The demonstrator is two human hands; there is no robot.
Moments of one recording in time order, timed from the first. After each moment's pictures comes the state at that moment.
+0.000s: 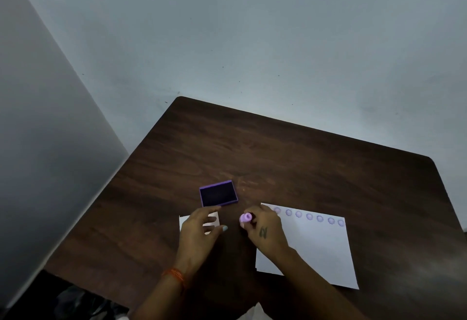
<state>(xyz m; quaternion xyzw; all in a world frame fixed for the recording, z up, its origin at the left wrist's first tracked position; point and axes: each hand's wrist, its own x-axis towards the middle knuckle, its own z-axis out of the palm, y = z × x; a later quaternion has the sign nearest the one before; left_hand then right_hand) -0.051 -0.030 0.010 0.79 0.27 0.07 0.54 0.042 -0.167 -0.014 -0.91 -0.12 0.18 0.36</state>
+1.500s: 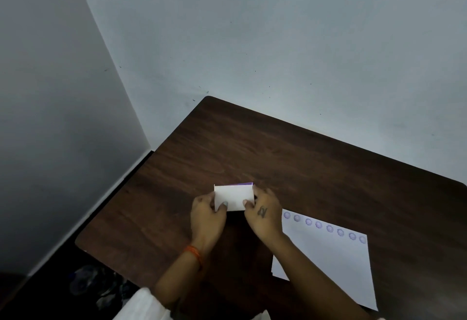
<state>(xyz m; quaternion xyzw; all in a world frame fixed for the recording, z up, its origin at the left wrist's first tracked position) -0.039 -0.009 0.030 0.77 0.43 0.08 0.48 0.039 -0.106 0.026 -0.93 -0.14 0.13 0.31</state>
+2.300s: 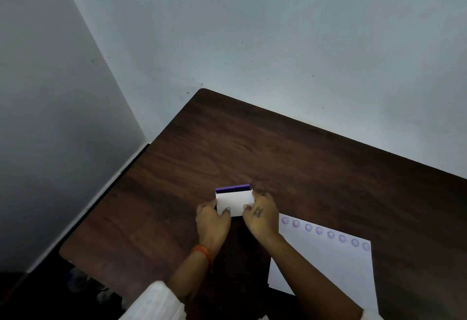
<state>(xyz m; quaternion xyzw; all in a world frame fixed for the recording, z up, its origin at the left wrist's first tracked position) -0.002 -0.019 0.007 0.72 0.47 0.00 0.52 0.064 -0.099 -0.003 -0.94 -0.09 0.18 0.29</state>
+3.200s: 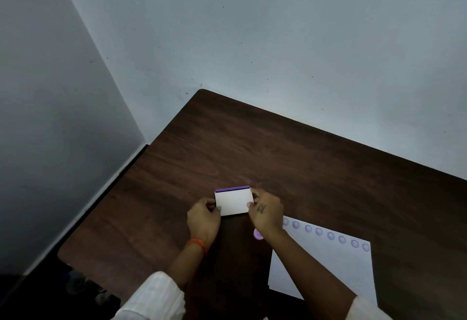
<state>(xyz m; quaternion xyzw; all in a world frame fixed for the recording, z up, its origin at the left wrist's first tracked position) 0.001 0.001 -0.010 0.73 0.50 0.03 0.46 0.082 -0.101 -0.016 -0.94 -0.07 0.17 0.29</state>
